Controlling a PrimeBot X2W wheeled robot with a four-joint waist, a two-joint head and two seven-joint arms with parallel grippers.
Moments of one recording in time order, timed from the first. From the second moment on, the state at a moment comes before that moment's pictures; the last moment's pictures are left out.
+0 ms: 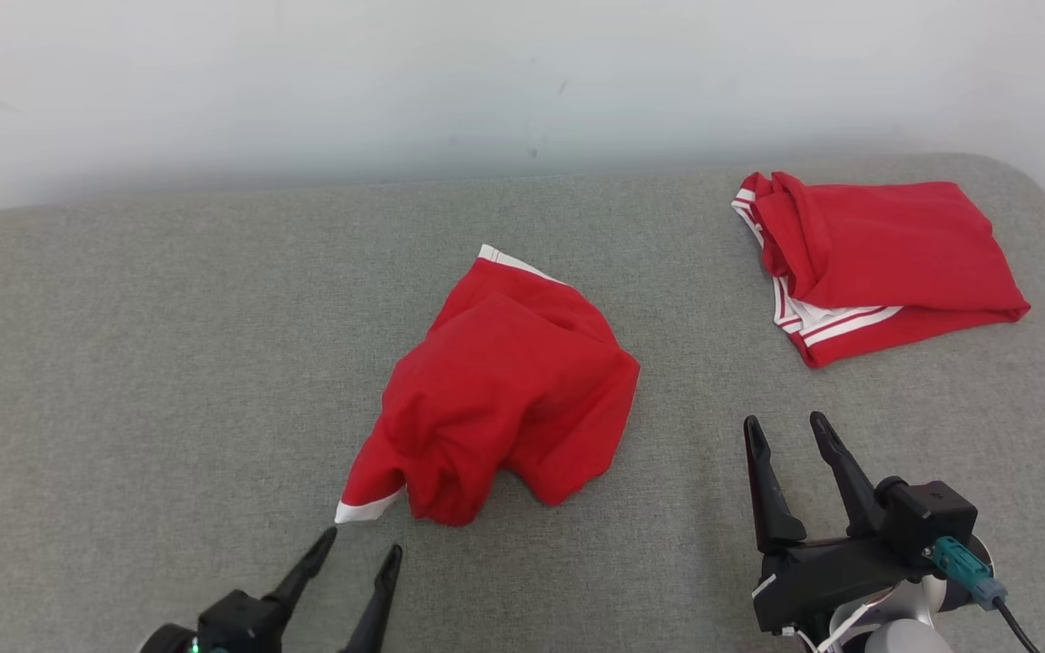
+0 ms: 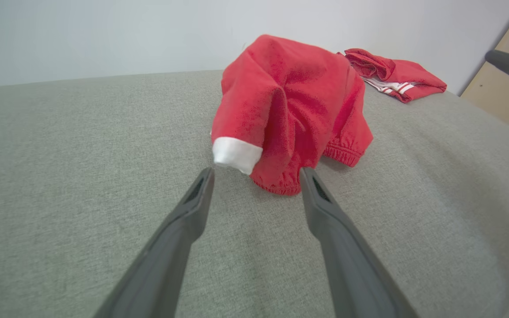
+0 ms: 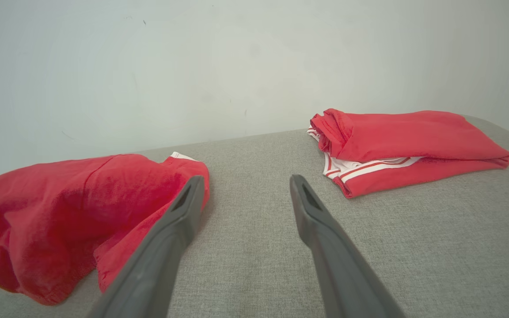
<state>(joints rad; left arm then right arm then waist) -0.25 0.44 -0.70 0.01 -0.57 0.23 -0.20 -0.17 -0.06 0.20 0.16 0.17 0.13 -0.18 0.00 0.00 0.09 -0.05</state>
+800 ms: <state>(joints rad) -0.35 0.38 -0.71 0.25 -0.59 0.14 -0.23 -0.20 -0.06 0.22 0.17 0.17 0.13 -0.19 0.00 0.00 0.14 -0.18</state>
